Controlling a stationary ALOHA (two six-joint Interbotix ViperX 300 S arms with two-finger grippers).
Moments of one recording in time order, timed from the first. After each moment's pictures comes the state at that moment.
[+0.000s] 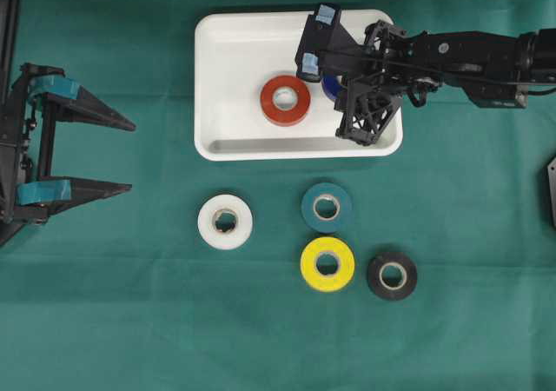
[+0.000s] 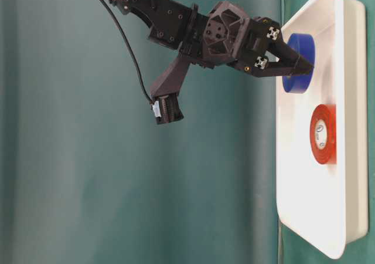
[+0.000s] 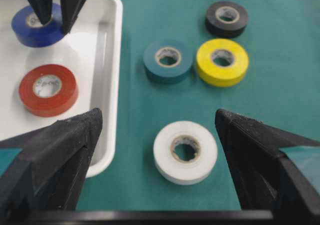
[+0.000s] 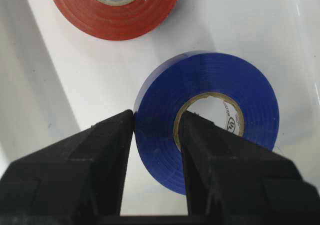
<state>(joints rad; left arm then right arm) 0.00 -0.87 1.02 0.00 0.24 -0.02 -0.30 0.11 0.48 -0.16 0.54 0.27</state>
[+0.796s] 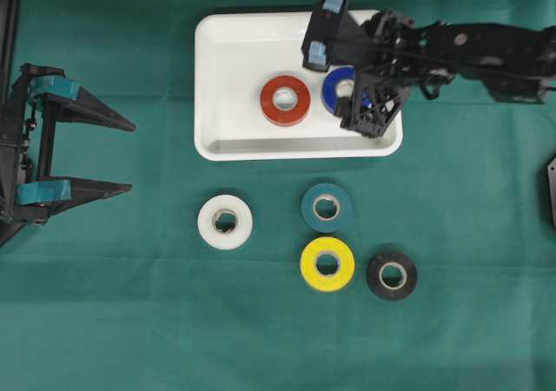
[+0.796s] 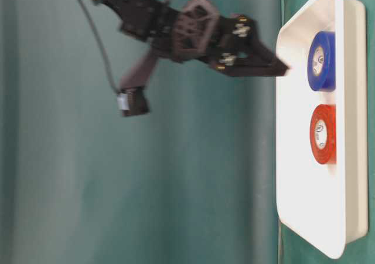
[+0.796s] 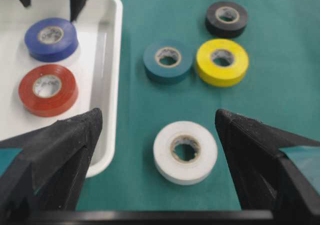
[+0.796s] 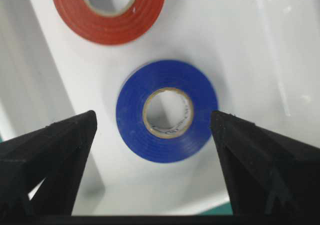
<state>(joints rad) 0.00 -0.87 1.02 0.00 0.24 -0.02 -0.30 0.00 0.47 -0.18 0.61 0.27</state>
